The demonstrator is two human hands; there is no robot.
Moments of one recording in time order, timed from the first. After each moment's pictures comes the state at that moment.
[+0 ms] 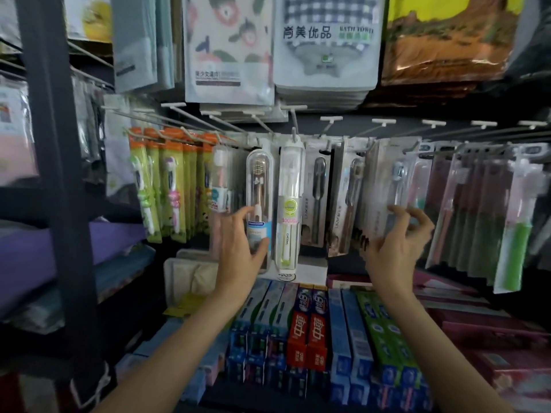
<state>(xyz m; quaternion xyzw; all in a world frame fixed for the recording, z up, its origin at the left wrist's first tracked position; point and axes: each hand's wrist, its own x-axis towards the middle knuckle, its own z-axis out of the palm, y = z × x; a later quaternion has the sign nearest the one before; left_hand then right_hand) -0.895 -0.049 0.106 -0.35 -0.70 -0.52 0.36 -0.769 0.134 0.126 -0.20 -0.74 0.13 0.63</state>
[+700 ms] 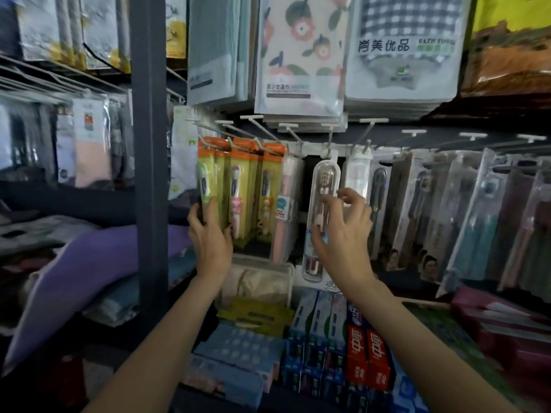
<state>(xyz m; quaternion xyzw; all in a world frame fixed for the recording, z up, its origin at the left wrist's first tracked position) -0.988 -0.153 0.117 -0.15 -0.77 -0.47 0.39 -0.856 0.005 0.151 -0.03 -0.80 0.01 0.59</state>
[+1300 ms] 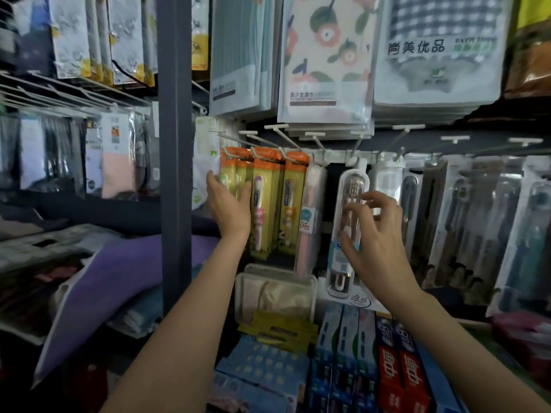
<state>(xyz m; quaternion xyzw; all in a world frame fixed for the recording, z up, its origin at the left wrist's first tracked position) -1.014 -0.151 0.196 -0.11 -0.65 -0.65 0.37 -0.853 0.011 0.164 0.05 -0.81 0.00 0.58</state>
